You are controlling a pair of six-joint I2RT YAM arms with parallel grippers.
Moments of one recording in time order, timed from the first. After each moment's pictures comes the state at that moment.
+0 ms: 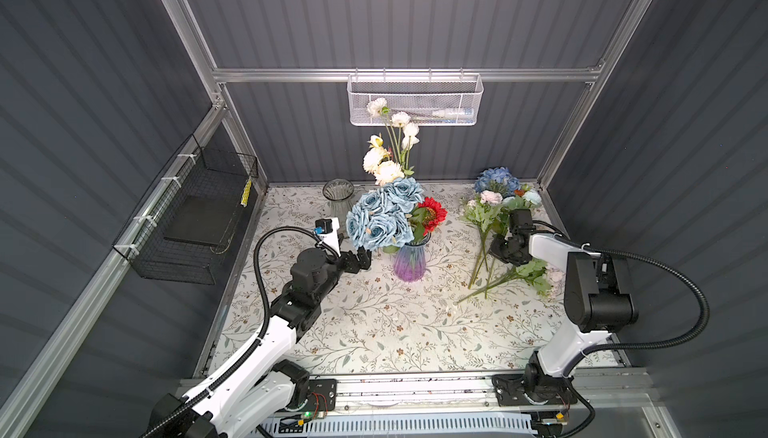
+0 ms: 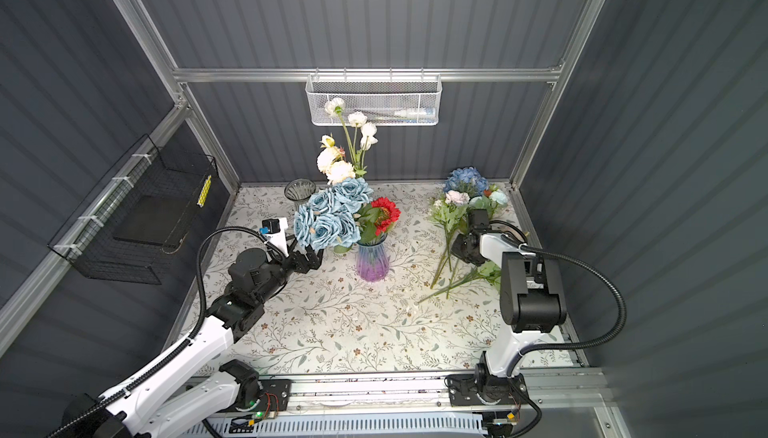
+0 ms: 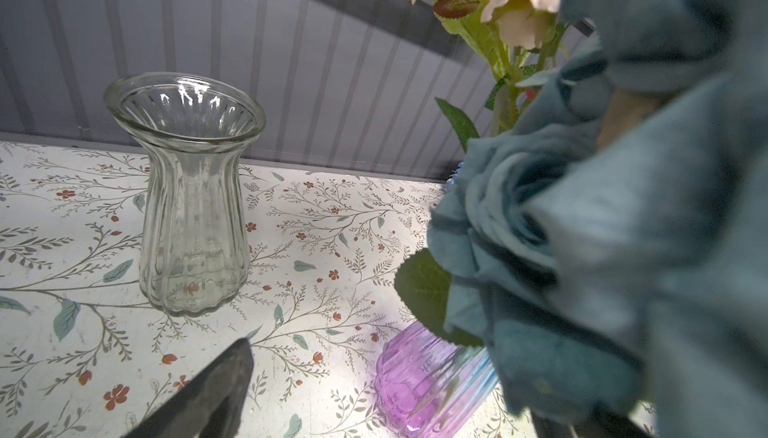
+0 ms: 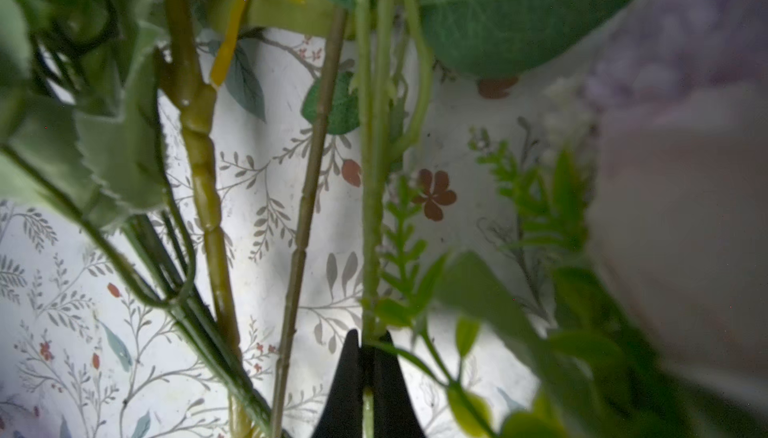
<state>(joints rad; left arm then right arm) -0.50 0.92 0.56 0.20 0.00 -0.37 0.00 1.75 1.01 -0.38 -0.06 0.50</state>
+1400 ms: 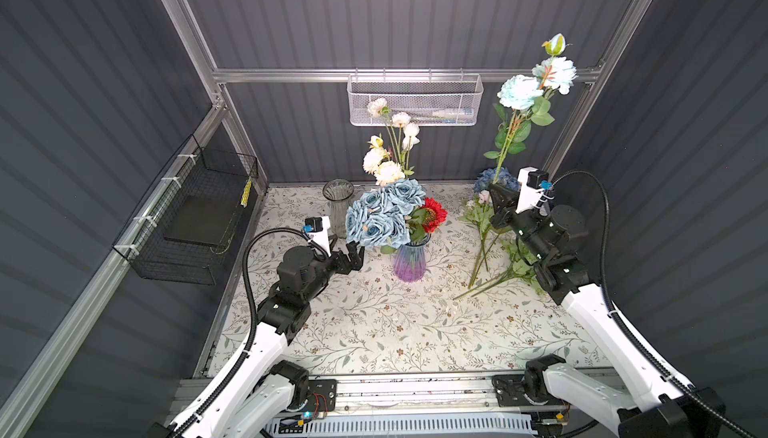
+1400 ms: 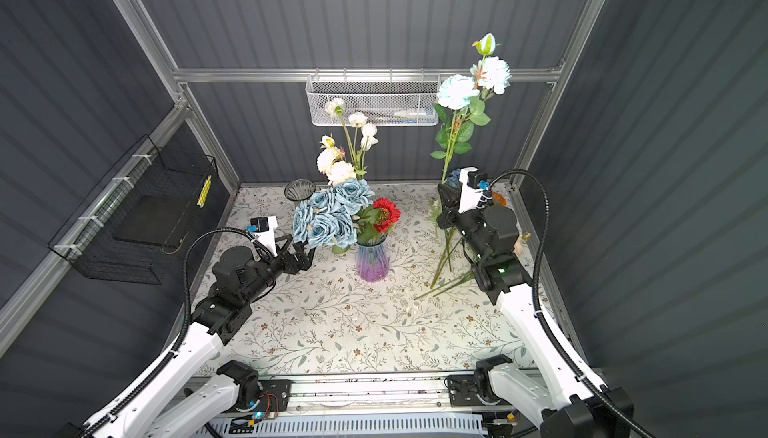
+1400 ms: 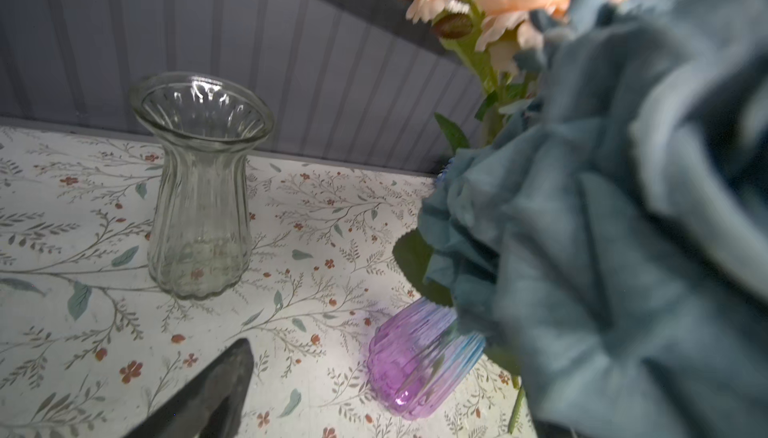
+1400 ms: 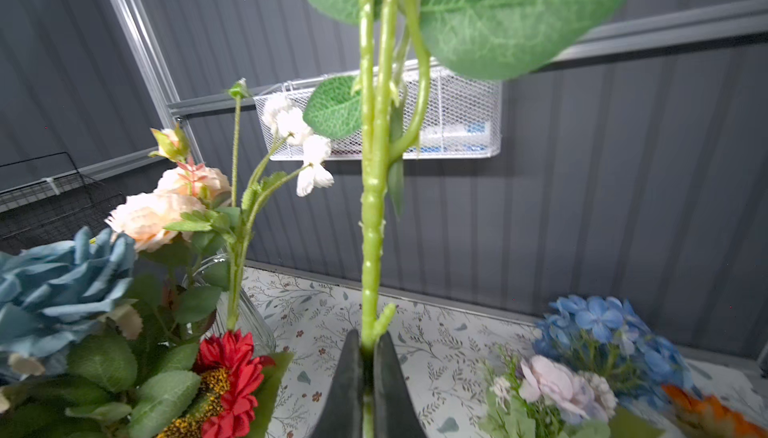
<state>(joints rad) -0.42 0.82 0.62 -0.01 0.12 -0.39 0.27 1.02 0.90 0.24 -0.18 0.14</state>
